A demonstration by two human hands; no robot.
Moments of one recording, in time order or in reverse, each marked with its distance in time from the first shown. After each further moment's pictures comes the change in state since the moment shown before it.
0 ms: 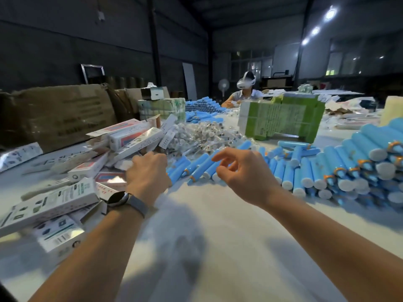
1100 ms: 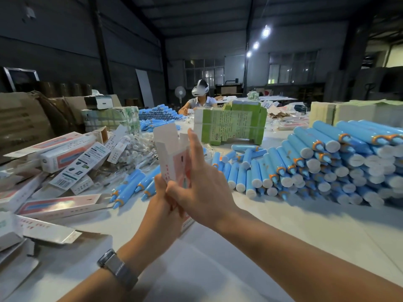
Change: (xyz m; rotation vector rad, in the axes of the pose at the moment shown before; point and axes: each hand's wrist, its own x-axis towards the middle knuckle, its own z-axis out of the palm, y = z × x) left_hand -0.063 0.091 0.044 -1.333 -0.042 0.498; right_hand -0.019 -0.009 -0.003 -0.098 0.141 -0.050
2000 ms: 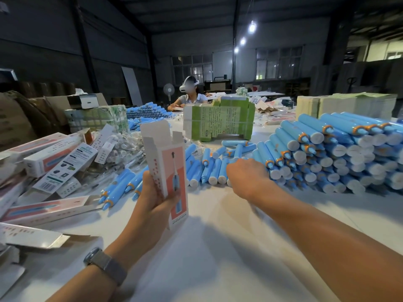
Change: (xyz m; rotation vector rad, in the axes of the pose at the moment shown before) left_hand 0.005 -0.015 -0.008 -0.293 -0.043 -0.109; right_hand 0.015 0.095 -0.047 -1.033 -0.427 0.289
